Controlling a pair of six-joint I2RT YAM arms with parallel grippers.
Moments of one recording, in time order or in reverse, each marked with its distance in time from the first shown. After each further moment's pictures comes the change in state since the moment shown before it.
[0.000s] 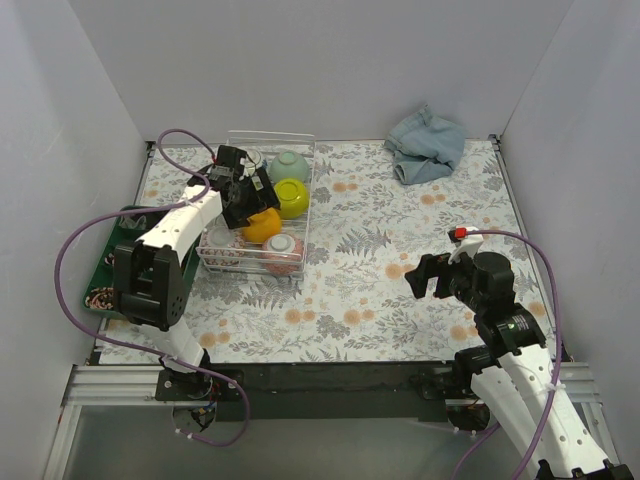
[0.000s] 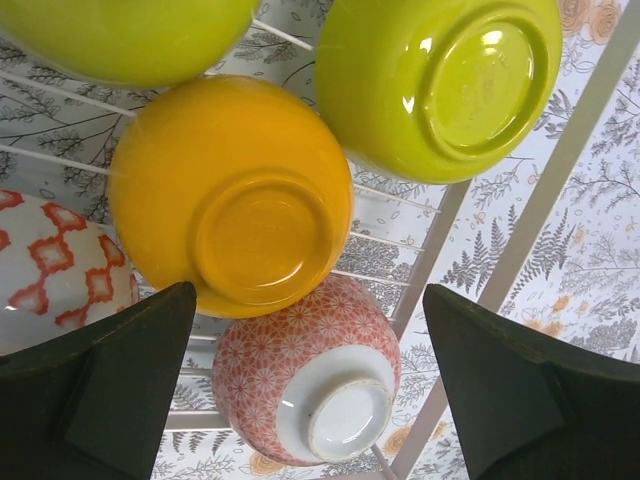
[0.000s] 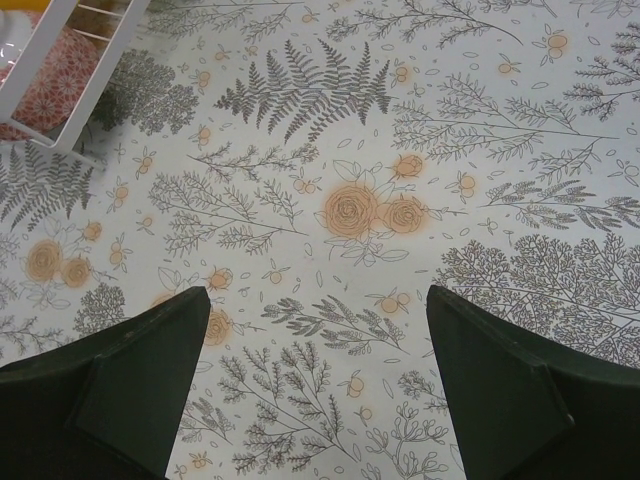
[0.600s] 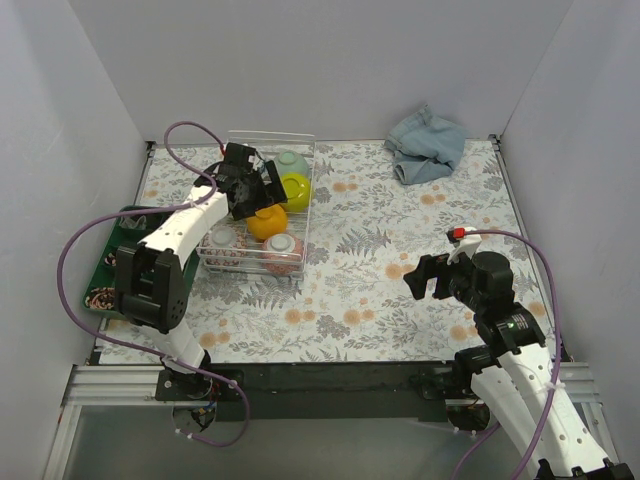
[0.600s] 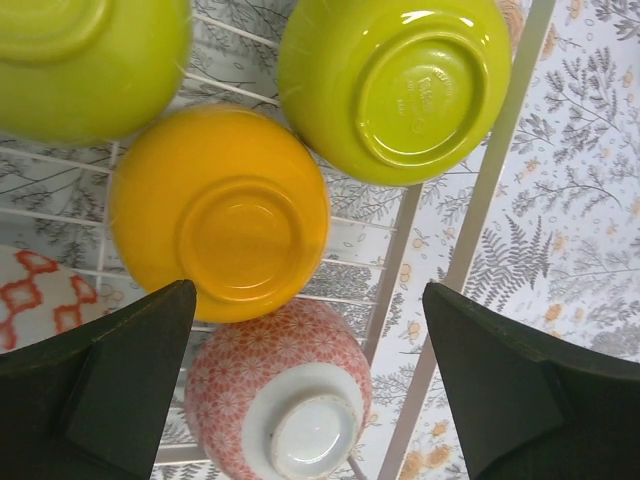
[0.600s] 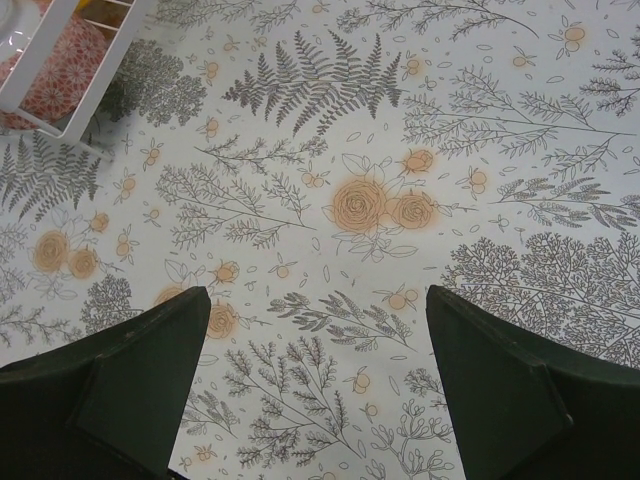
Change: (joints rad) left arm -0.052 -0.008 0.010 0.090 -0.041 0.027; right arm 0.000 0.008 0.000 -0.004 -0.026 -0.001
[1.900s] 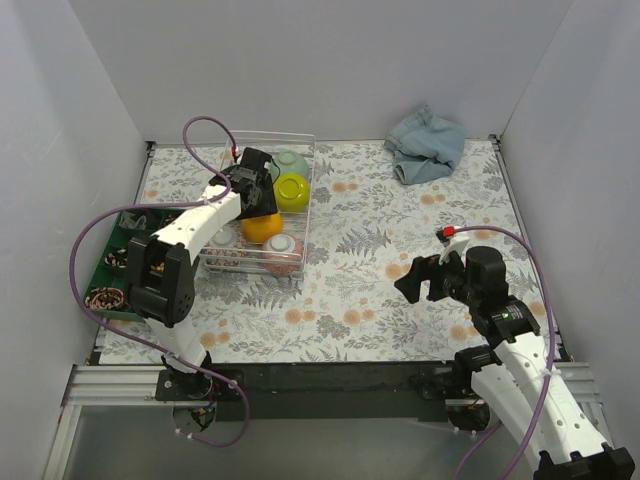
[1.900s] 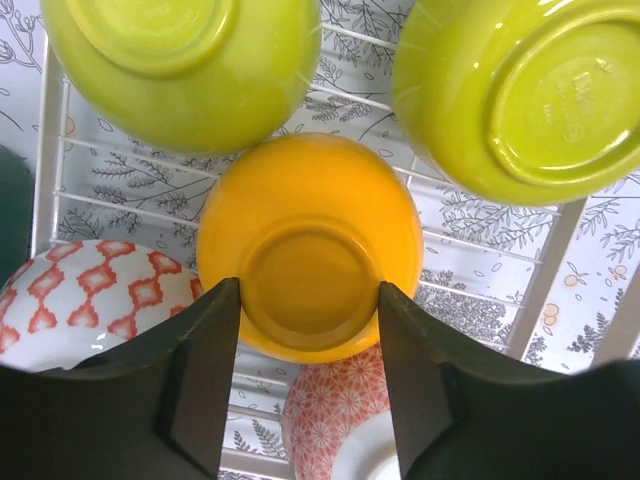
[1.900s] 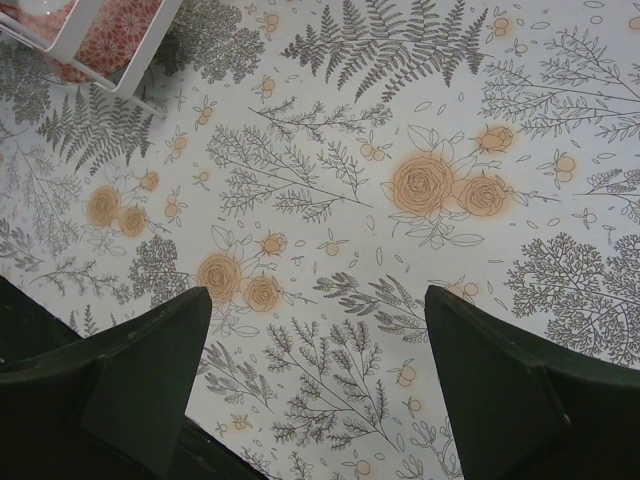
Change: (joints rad) left arm -0.064 0.063 0.031 -0.087 -0.315 0.138; right arm 0.000 0.080 0.002 0.006 -0.143 0.010
